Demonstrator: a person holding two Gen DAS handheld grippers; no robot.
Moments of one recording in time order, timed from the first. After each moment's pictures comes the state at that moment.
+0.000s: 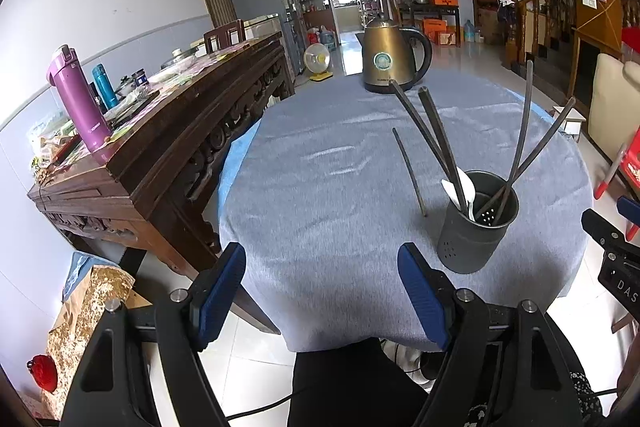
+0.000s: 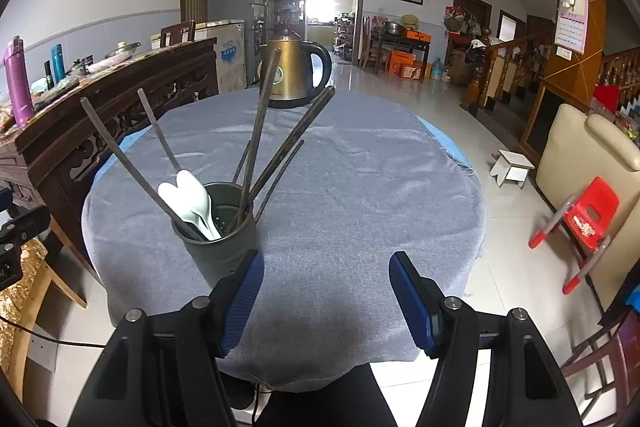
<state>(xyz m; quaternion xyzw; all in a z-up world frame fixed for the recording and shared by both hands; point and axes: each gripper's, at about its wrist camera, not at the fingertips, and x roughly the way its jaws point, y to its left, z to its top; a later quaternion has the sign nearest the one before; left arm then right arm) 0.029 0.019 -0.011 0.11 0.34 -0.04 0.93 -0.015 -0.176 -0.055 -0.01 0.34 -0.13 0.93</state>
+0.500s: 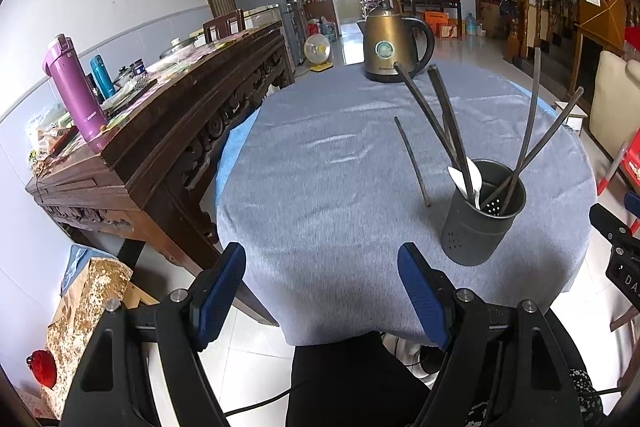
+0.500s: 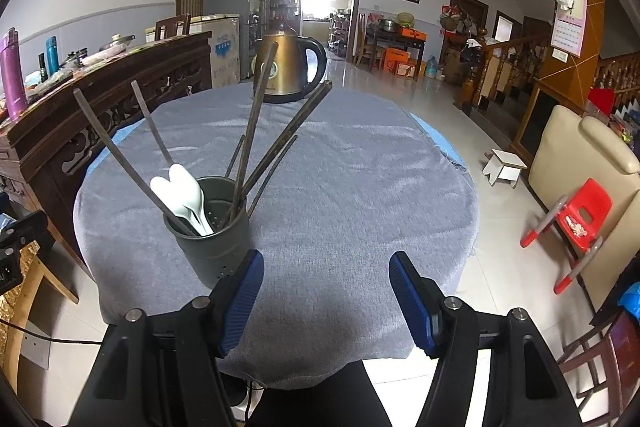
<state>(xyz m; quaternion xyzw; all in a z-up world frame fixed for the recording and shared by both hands) 0.035 0.020 -0.022 0.11 0.36 -0.04 0.93 -0.013 -0.174 -0.056 -0.01 0.35 -0.14 0.93</state>
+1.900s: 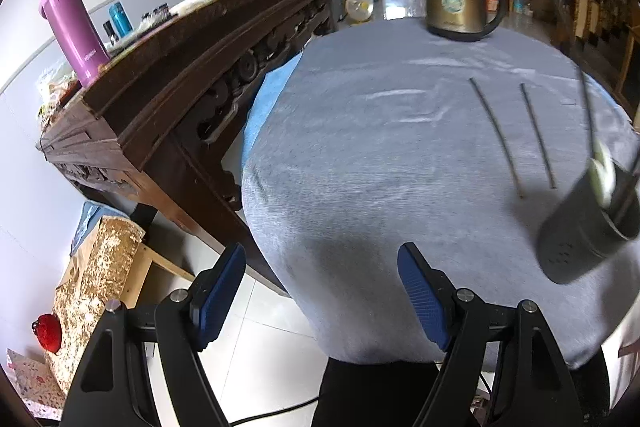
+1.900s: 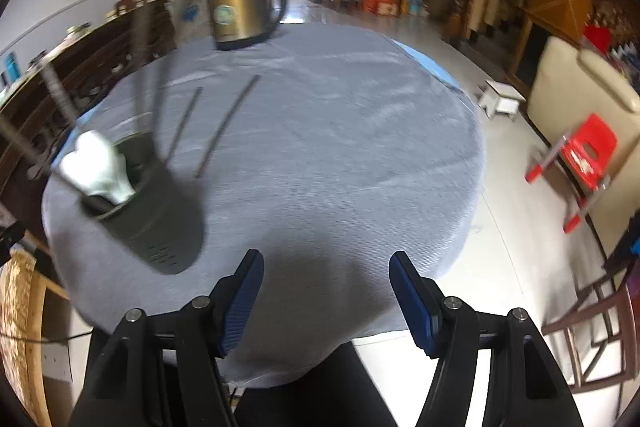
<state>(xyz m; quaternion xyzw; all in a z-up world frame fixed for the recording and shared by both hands) 0.124 0.065 -0.086 0.09 0.43 0.04 0.90 0.023 -0.236 -0.111 0.07 0.44 -0.17 0.88</state>
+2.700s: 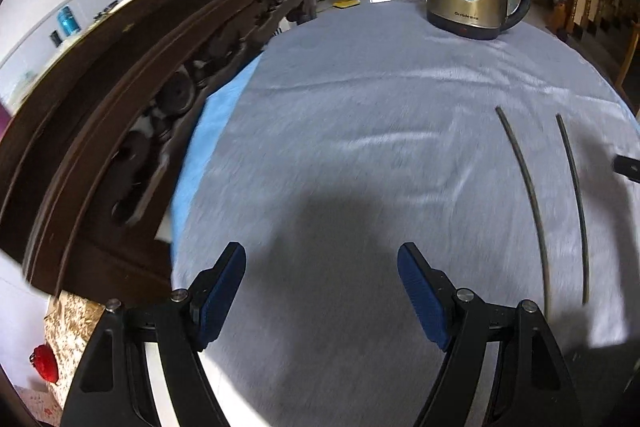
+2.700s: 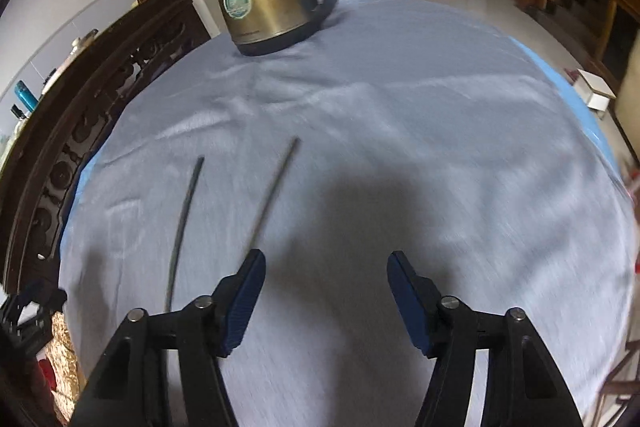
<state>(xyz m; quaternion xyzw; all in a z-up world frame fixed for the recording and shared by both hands) 0.289 0.029 -0.107 0.09 0.47 0.00 0.88 0.302 -0.279 -0.138 0.12 0.50 -0.02 0.86</state>
